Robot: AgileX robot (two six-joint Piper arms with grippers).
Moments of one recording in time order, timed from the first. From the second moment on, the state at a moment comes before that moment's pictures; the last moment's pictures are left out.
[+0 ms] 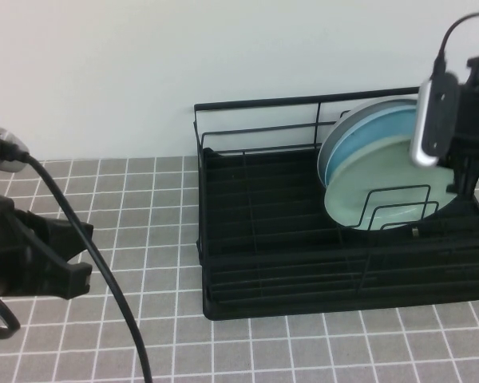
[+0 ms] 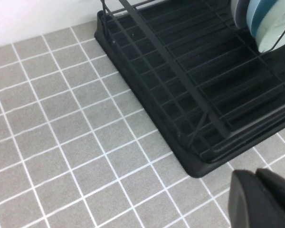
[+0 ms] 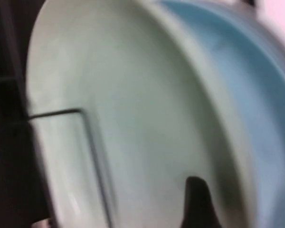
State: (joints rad) right arm 0.17 1.68 -1.19 0.68 0.30 -1.93; left arm -0.30 0.94 -0.84 -0.44 0.61 0.36
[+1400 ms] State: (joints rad) right arm 0.17 0.52 -0.88 0.97 0.43 -1.11; left arm -0.30 0.54 -0.45 -0.65 0.50 0.34
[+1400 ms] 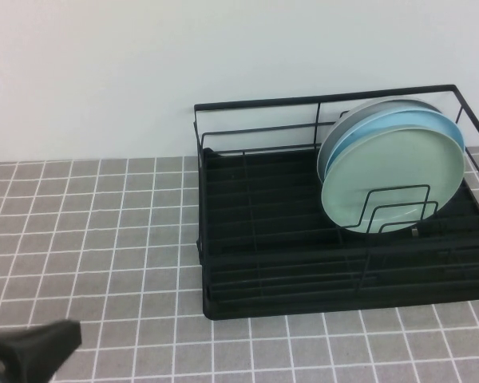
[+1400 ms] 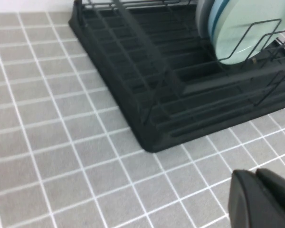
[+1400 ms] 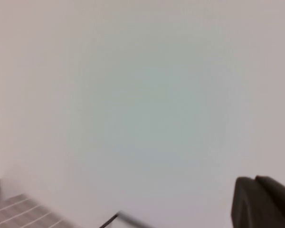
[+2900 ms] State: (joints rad) right arm 0.17 0.28 -0.18 0.94 0.20 -1.03; left arm -0.30 0.51 -0.35 -0.75 0.46 0.34
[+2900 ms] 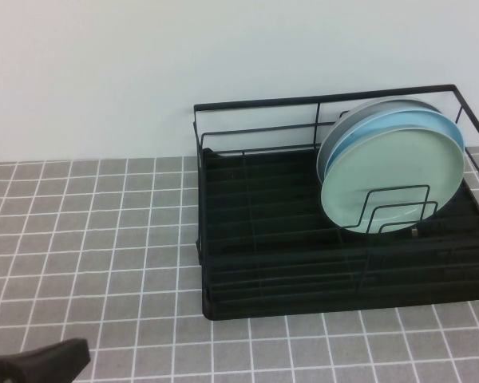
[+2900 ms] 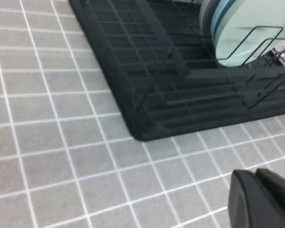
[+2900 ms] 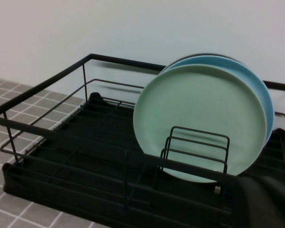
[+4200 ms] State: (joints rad) right arm 0.17 0.28 -0.18 0.94 0.20 -1.03; left arm -0.02 -0.01 0.04 -0.09 0.30 0.00
